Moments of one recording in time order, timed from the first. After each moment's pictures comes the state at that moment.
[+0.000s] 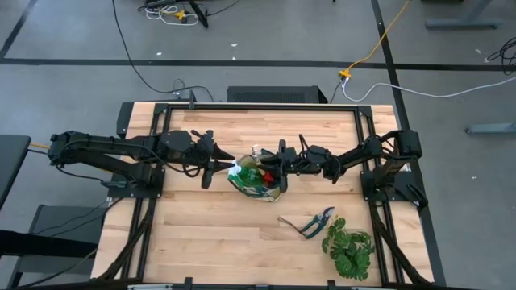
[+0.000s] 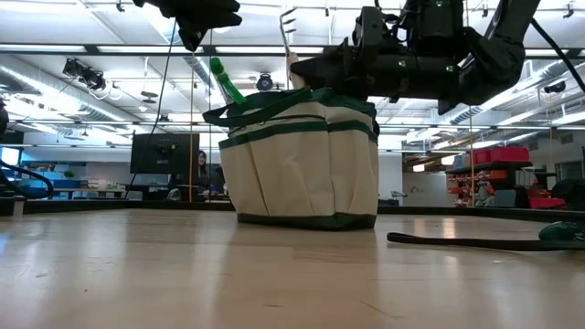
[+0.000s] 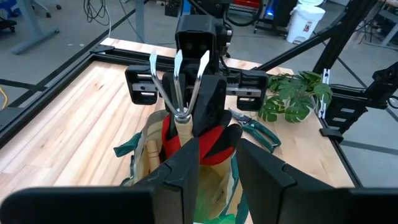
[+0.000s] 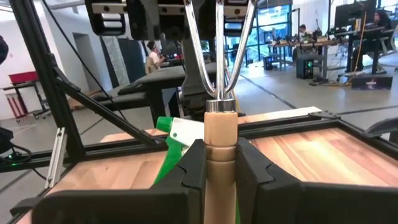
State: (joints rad) left arm -0.01 1.00 0.81 -0.11 -0.05 -0.17; right arm -0.04 1.73 0.63 1.18 -0.06 0.14
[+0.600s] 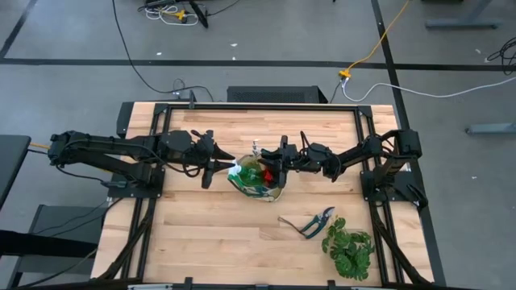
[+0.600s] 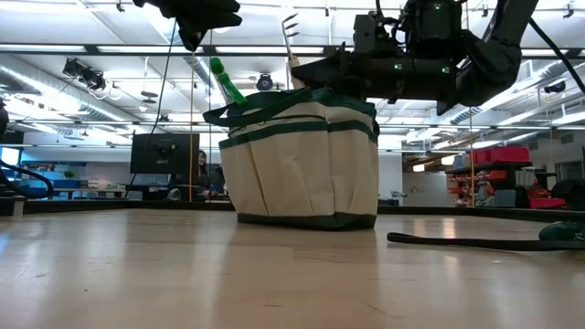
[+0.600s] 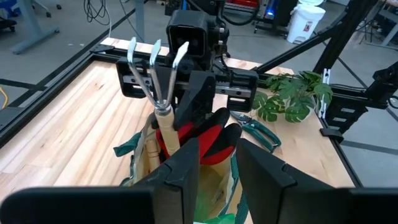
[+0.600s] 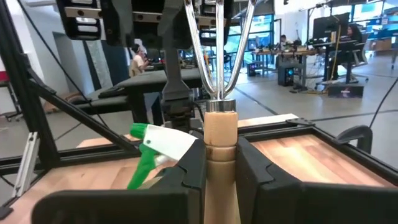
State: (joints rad) left arm -0.01 1.00 0.81 -0.11 -0.05 -0.17; right arm -0.06 1.73 0.63 1.19 -0.02 0.10
